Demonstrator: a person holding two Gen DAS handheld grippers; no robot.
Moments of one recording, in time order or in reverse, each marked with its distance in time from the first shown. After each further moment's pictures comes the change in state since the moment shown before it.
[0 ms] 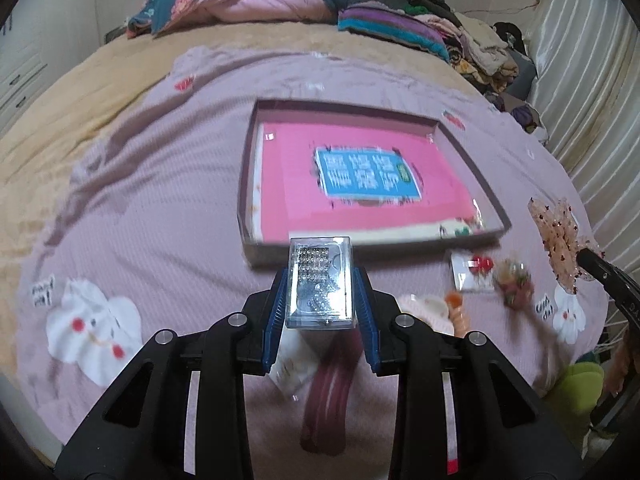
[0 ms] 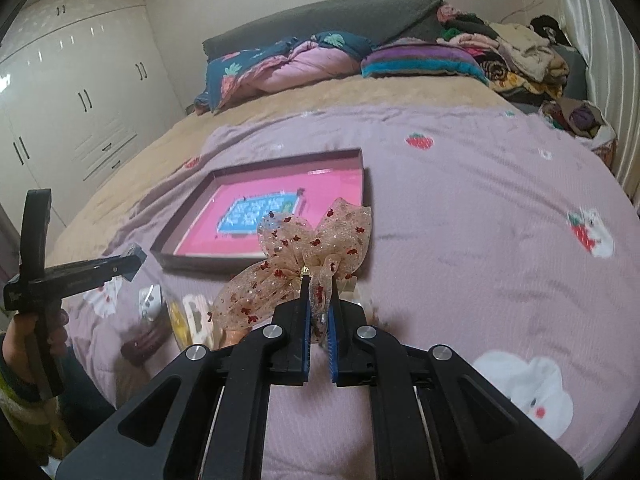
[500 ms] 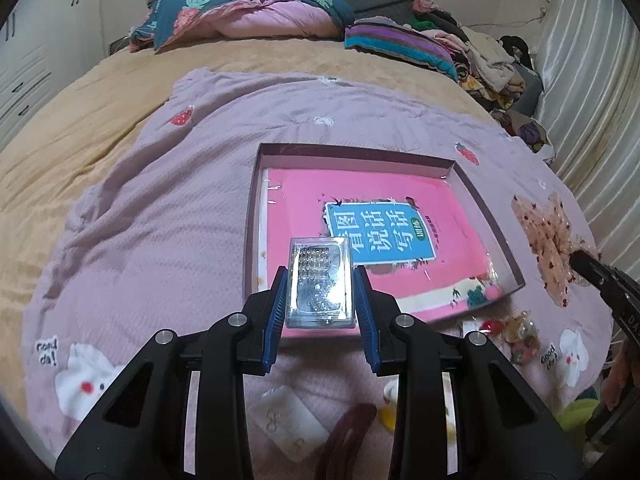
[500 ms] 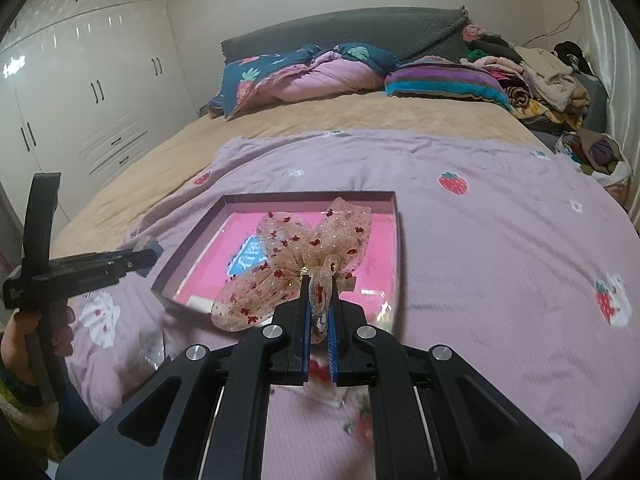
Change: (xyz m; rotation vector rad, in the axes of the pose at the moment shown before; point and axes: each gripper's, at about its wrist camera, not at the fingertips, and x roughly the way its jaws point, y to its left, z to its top) left arm 0.025 0.005 0.054 -0.007 -0.033 0.015; right arm 0.047 0.029 0.060 -0.070 -0.026 0.019
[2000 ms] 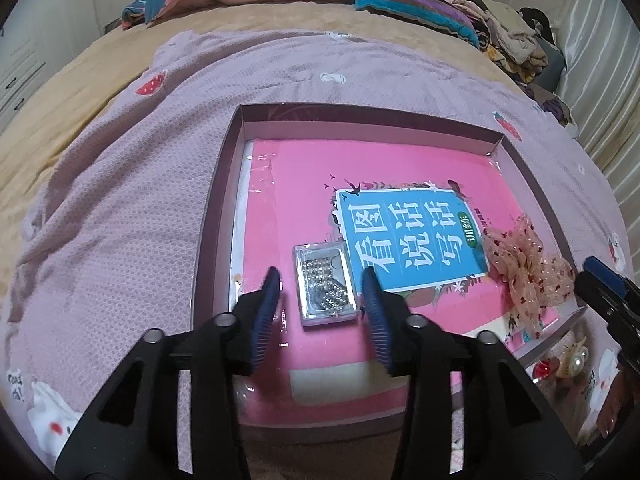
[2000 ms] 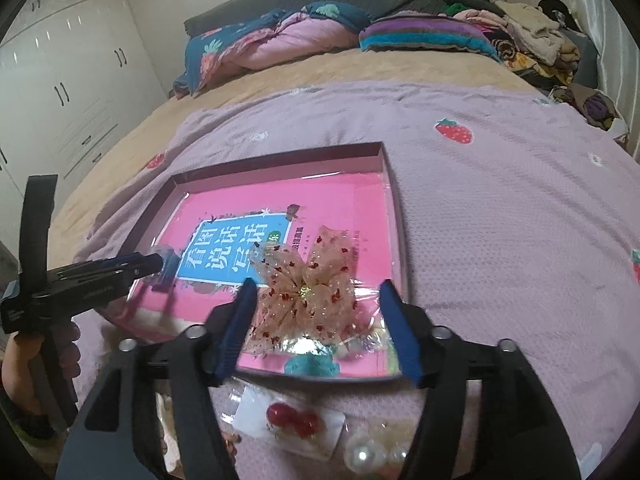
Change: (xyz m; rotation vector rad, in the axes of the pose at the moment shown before) left arm 0.086 -0.002 0.010 0.003 0.106 0.048; right arm 0.087 -0.026 -0.007 0.102 0.113 -0.048
